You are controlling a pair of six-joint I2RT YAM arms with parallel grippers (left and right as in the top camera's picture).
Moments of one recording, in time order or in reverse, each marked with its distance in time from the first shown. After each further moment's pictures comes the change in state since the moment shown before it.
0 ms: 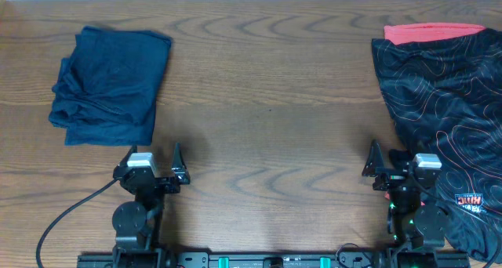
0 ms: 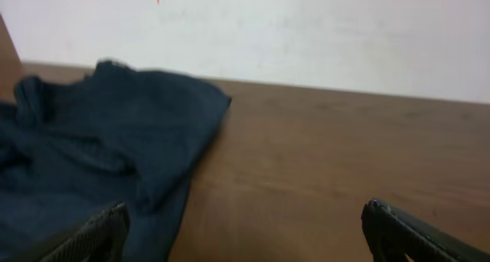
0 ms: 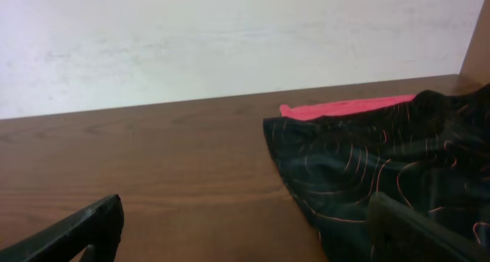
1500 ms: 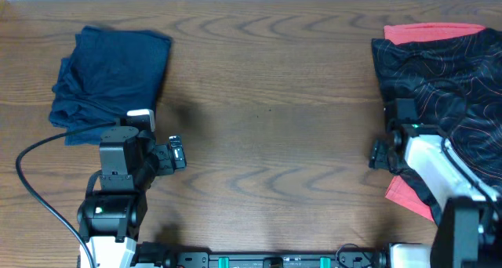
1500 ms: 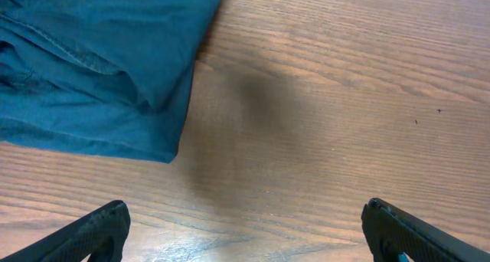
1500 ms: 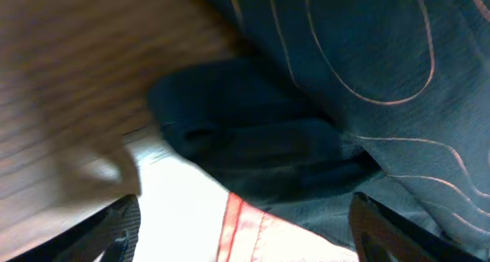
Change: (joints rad) left arm 0.000 0.763 0.664 -0.547 0.014 -0.026; right arm 0.000 1.535 0.761 -0.706 0.357 0.247
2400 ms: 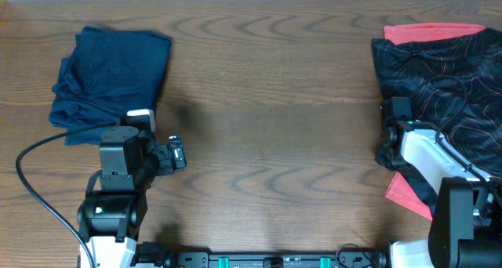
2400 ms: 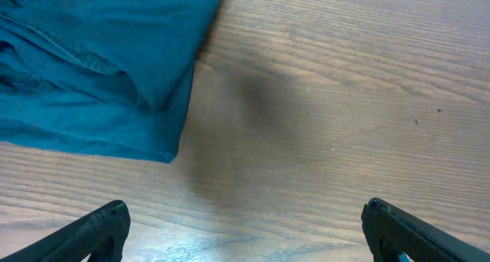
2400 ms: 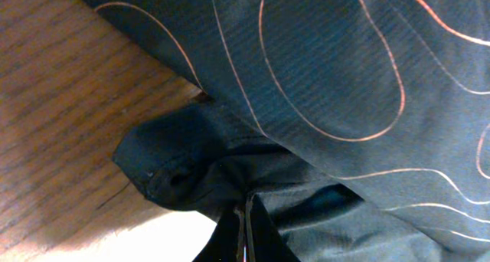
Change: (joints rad) left arm 0.000 0.000 0.000 0.000 0.000 0.000; right arm 0.000 0.066 0.013 0.059 0.085 0.119
